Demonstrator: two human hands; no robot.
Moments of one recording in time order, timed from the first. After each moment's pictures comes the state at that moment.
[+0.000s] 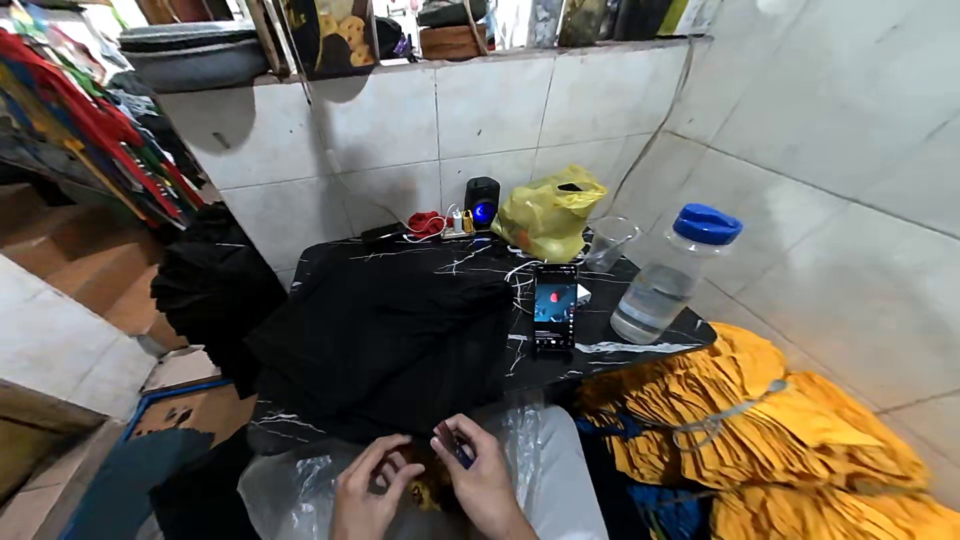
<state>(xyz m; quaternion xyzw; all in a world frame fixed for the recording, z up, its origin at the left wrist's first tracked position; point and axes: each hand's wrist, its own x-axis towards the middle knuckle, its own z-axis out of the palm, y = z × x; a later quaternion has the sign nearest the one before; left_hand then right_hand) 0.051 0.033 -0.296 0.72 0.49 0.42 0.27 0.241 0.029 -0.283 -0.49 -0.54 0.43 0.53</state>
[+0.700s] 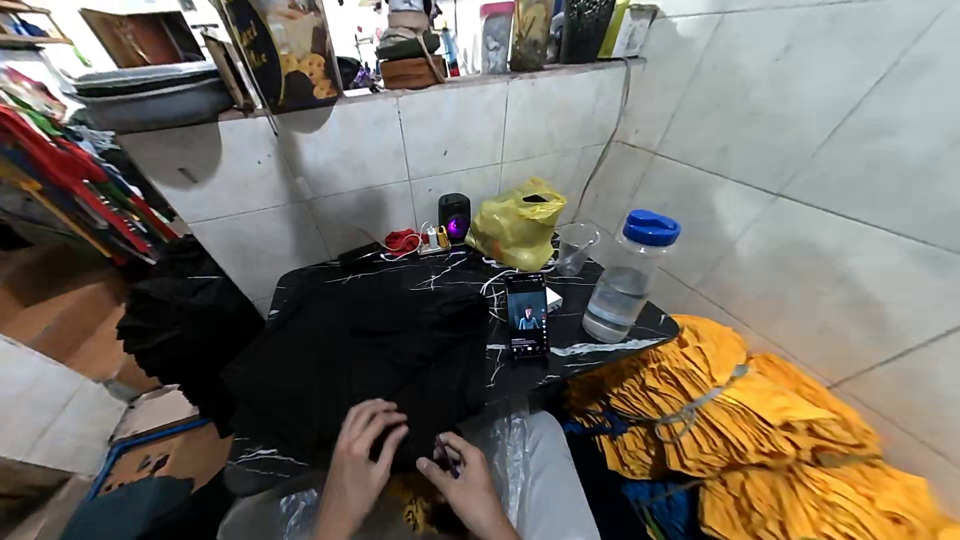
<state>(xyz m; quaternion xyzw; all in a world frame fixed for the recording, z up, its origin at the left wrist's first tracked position) 0.061 0.110 -0.288 0.81 0.43 0.38 0.08 0.250 0.039 -0.330 -0.54 -0.48 0.47 0.50</state>
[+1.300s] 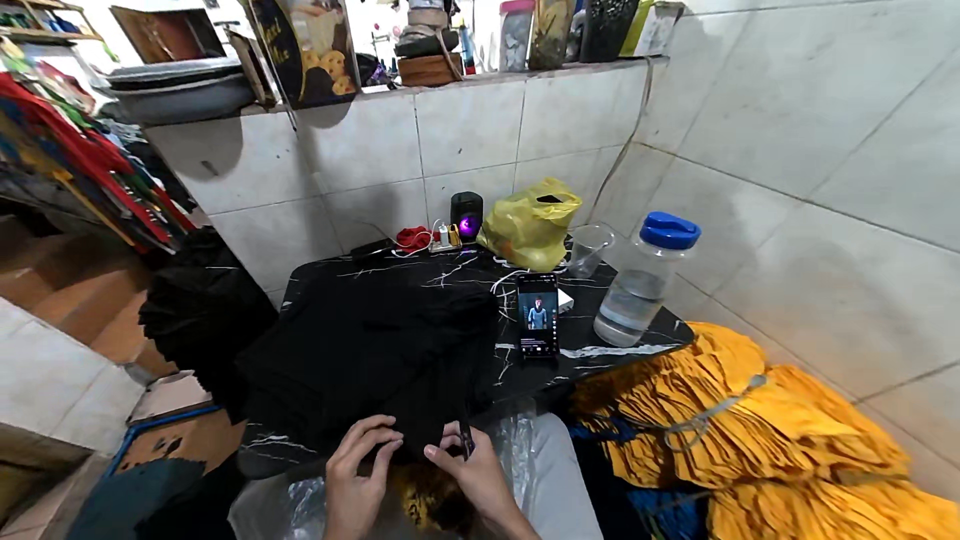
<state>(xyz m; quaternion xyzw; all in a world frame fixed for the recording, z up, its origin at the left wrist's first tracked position) 0.055 0.081 -0.297 0.74 0.39 0.52 0.18 0.257 0.045 -0.310 -0.52 -0.39 0.55 0.53</state>
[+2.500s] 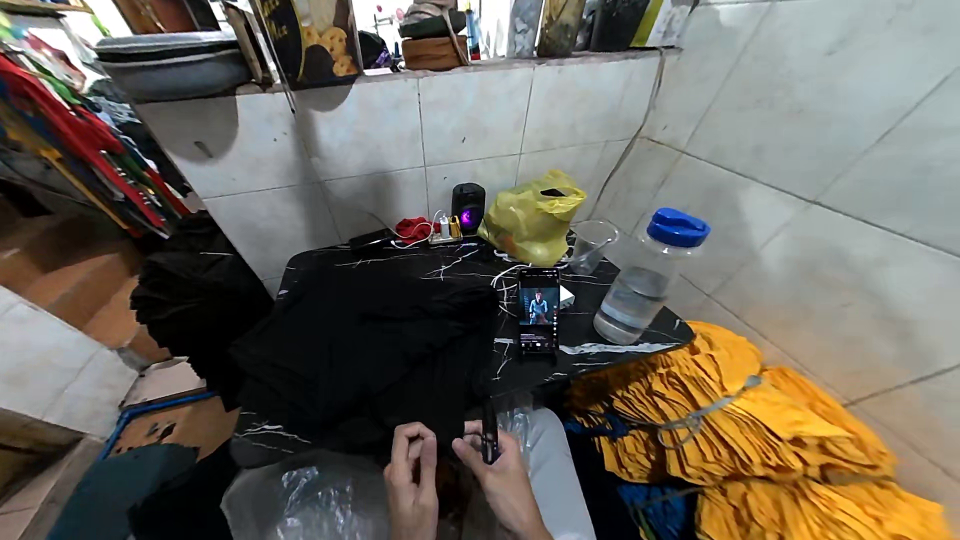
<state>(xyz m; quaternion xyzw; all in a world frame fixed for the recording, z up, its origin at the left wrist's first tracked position) 0.142 0.033 -0.283 0.61 0.42 0.59 0.32 0.278 0.019 -0.287 -0.52 -0.38 0.50 0.59</state>
